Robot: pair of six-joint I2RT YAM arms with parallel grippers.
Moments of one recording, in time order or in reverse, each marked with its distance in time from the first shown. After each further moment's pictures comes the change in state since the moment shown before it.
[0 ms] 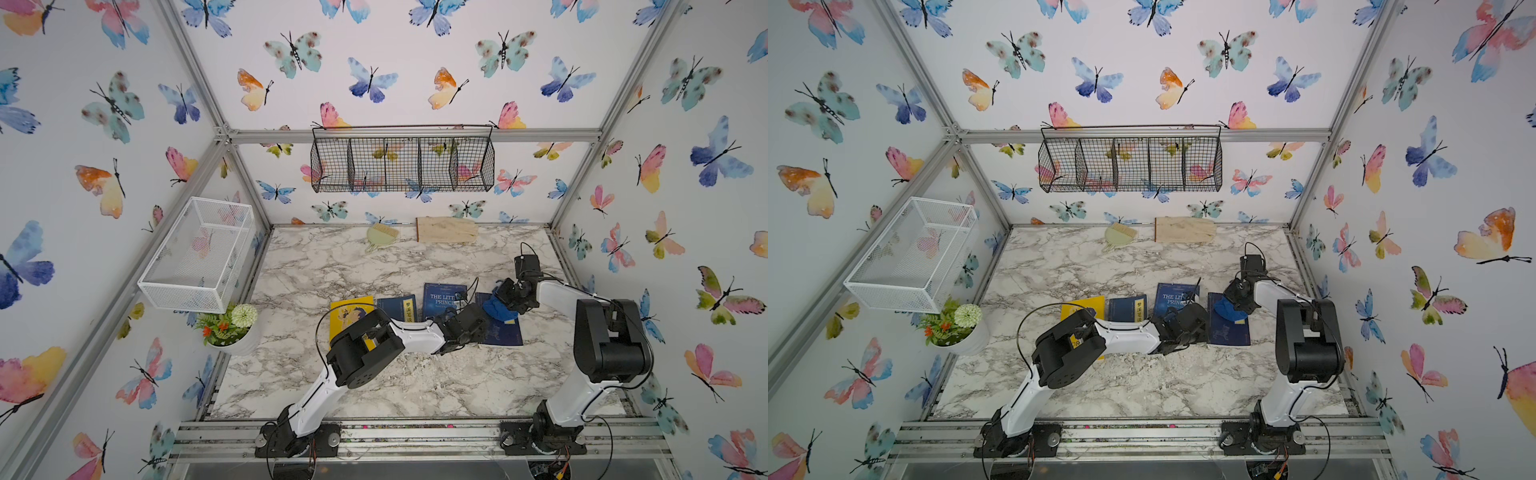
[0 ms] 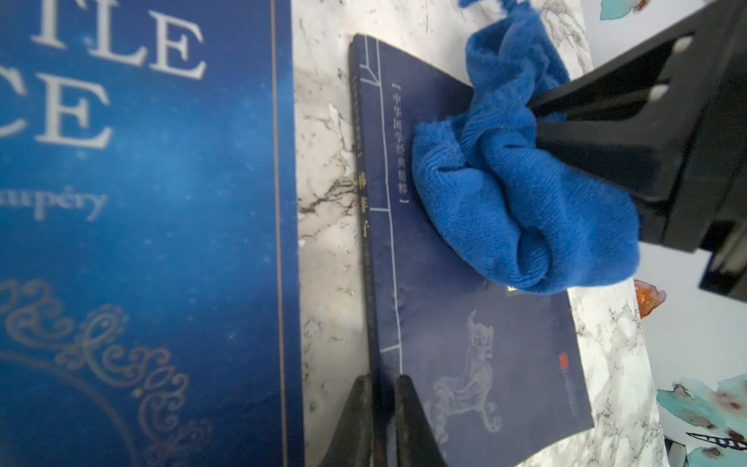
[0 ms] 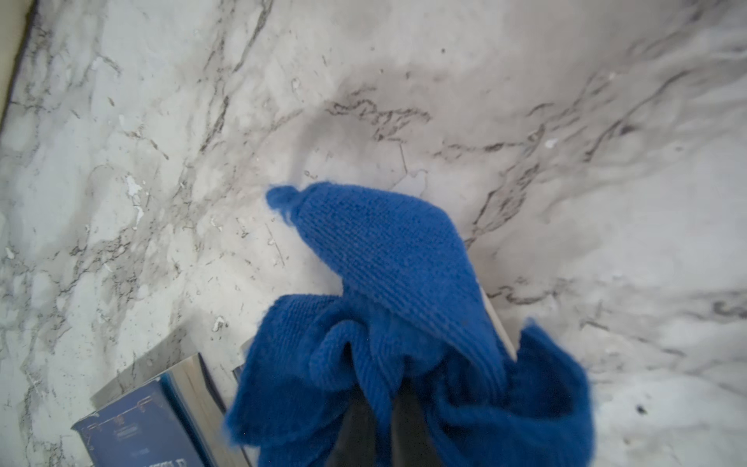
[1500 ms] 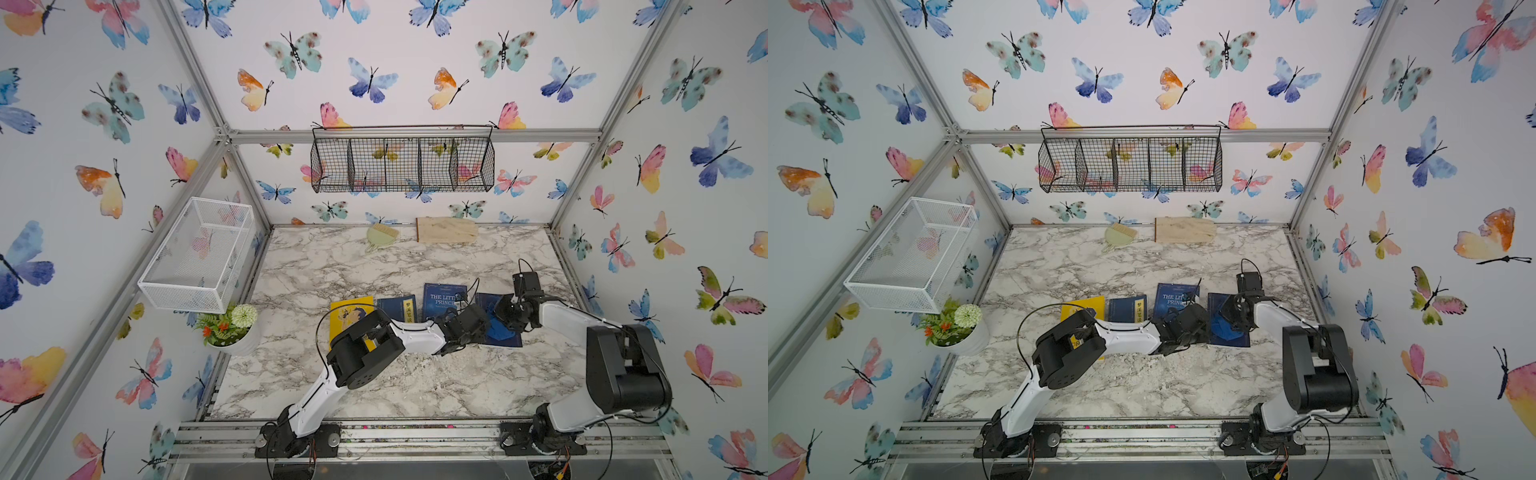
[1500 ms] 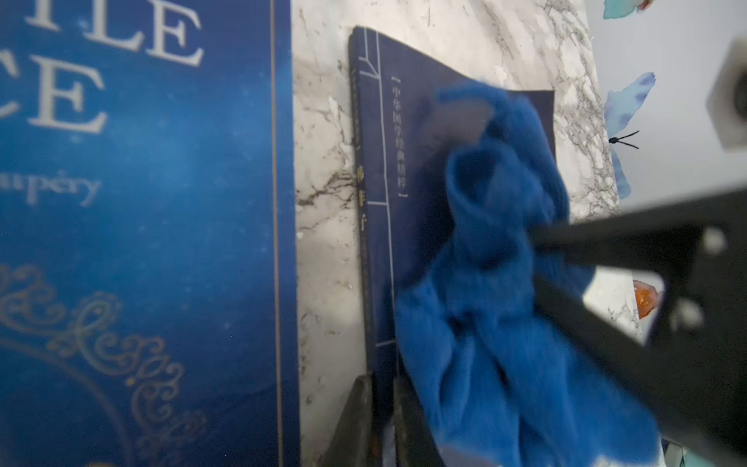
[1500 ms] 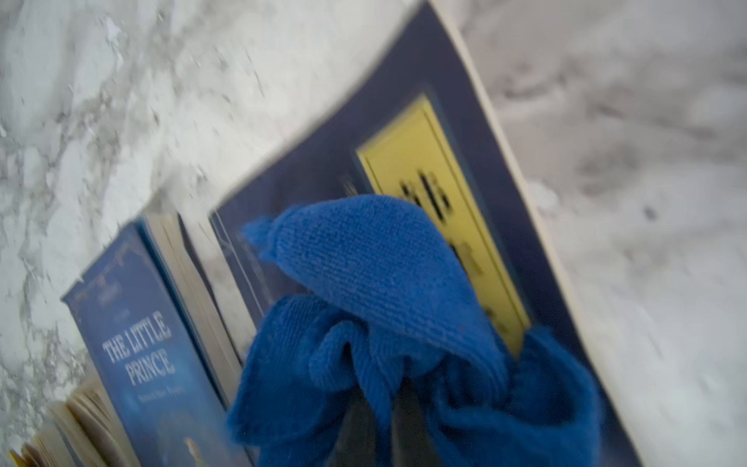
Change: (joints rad) left arm -0.005 0.000 0.006 -0.013 -0.001 -0.014; right arm 0.052 -0.056 -0.061 -0.003 -0.063 -0.003
